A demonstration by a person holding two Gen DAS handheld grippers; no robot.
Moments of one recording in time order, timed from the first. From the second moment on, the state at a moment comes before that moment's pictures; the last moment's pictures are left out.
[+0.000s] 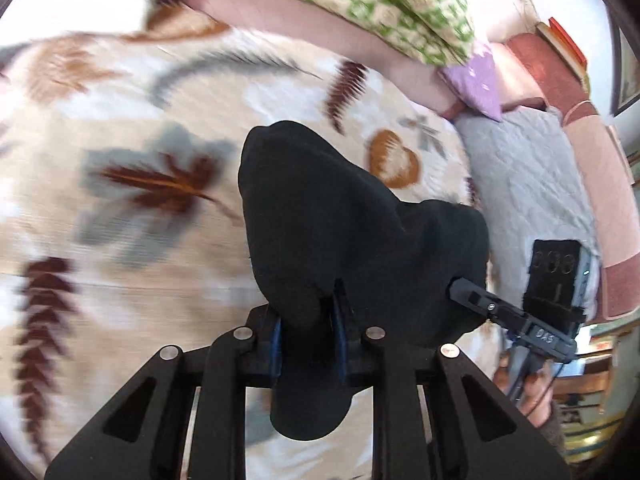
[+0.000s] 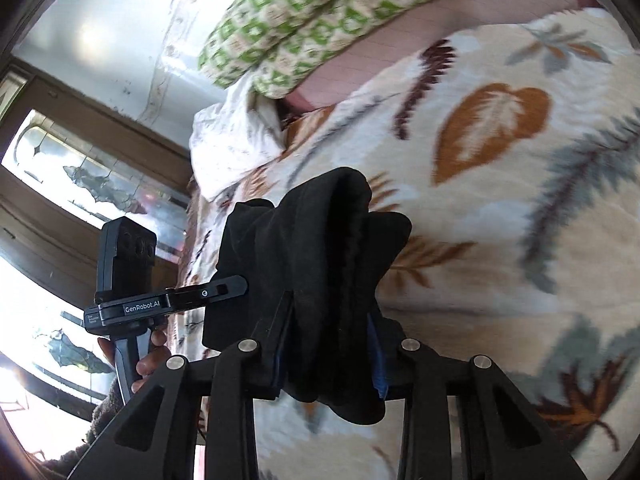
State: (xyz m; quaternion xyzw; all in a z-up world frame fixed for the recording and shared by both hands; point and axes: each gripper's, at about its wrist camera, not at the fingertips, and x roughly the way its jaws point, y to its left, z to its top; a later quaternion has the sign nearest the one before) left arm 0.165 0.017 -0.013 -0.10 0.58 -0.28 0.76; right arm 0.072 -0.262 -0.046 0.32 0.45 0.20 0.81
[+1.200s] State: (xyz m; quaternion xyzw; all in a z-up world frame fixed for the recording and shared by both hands) left arm 0.047 0.099 -0.048 0.03 0.49 0.00 0.87; right arm -0.031 -0.116 -0.007 0.04 0.43 -0.06 0.90
